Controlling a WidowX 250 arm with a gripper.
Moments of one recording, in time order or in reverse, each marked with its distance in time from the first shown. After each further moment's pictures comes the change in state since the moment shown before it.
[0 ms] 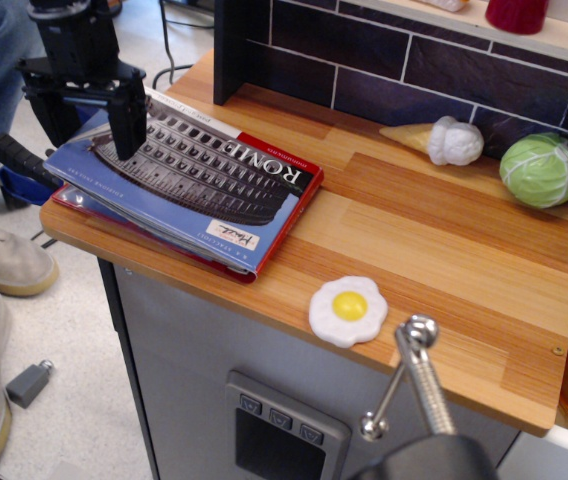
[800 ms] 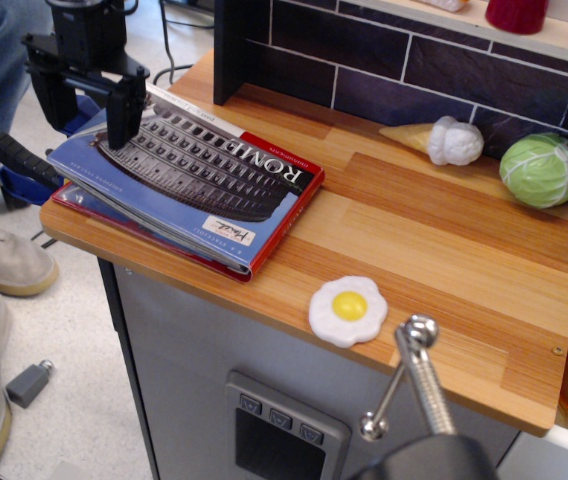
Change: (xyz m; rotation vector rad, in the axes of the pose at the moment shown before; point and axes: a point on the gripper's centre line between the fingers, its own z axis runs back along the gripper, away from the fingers) arm 0.014 0.023 -0.002 0.212 0.002 -0.075
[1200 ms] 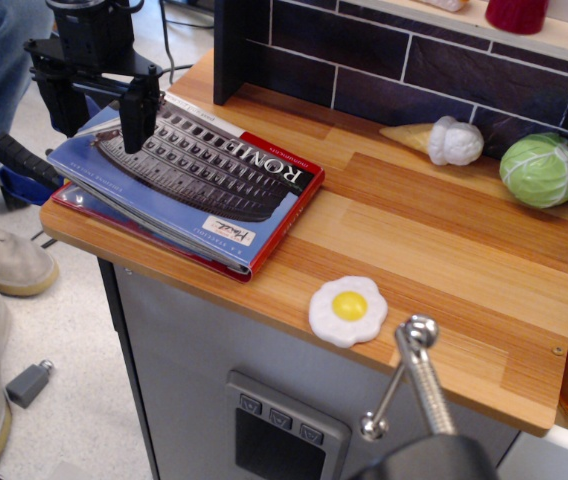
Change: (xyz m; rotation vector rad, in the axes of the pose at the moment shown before) arm -0.011 -0.016 0.013 -0.043 -0.053 0.051
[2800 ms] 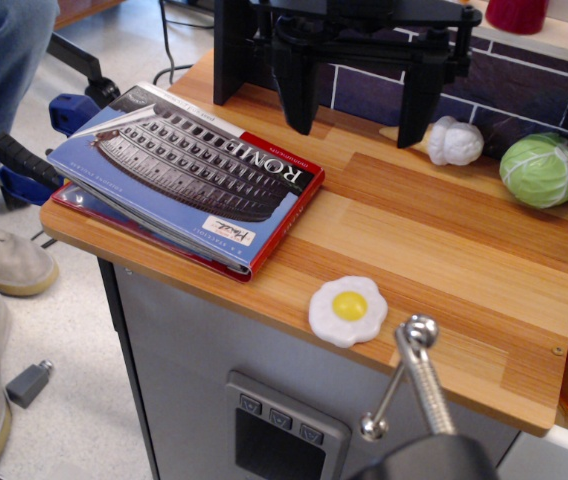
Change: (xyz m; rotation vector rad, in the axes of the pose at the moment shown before) arm -0.058 -0.194 0.103 -0.103 -0.018 0.089
